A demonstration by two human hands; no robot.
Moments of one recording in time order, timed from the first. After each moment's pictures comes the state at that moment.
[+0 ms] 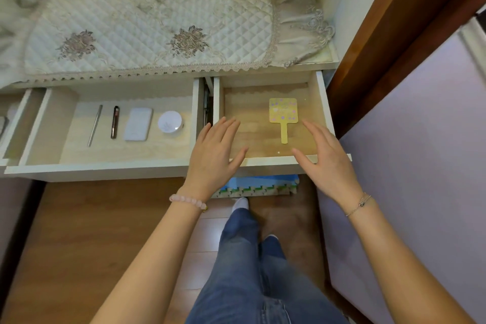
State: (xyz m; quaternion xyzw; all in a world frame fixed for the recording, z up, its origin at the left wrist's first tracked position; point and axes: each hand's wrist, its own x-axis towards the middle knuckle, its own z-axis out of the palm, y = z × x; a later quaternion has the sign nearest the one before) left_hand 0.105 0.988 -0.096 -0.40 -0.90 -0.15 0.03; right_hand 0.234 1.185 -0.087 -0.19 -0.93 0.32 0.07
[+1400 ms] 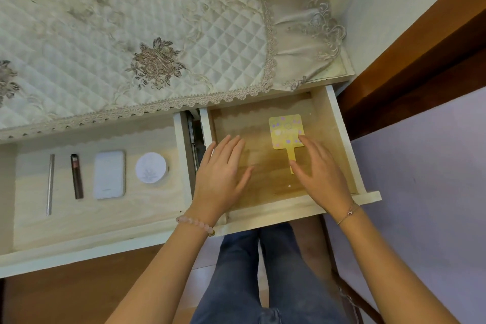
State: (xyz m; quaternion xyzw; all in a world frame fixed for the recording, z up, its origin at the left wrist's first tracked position) left_hand -0.013 1.037 -0.156 -0.45 -0.88 -0.13 -0.06; right_hand 0.119 1.210 -0.154 -0.30 -0.91 0.30 0.00
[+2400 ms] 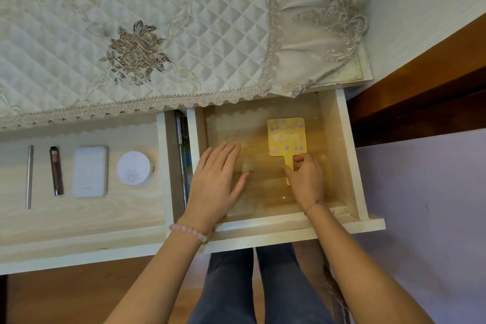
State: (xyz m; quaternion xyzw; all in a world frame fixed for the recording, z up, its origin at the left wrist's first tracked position) left_hand -0.016 1.063 -0.188 -0.40 -0.90 -0.12 -0.12; right_hand 0.087 1.232 -0.249 -0.51 -0.78 0.35 -0.08
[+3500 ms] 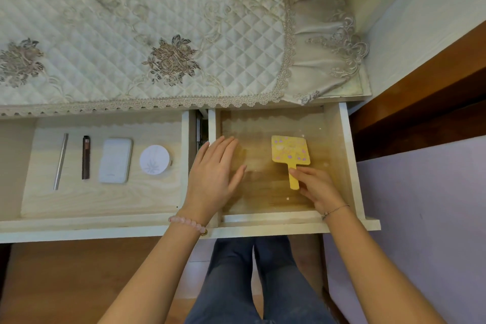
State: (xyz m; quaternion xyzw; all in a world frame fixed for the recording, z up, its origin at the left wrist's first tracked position) left_hand -0.016 1.041 -0.149 -0.37 -0.92 -0.14 -0.05; right_hand 0.097 1.235 -0.186 -0.54 -0.49 0.68 -0.10
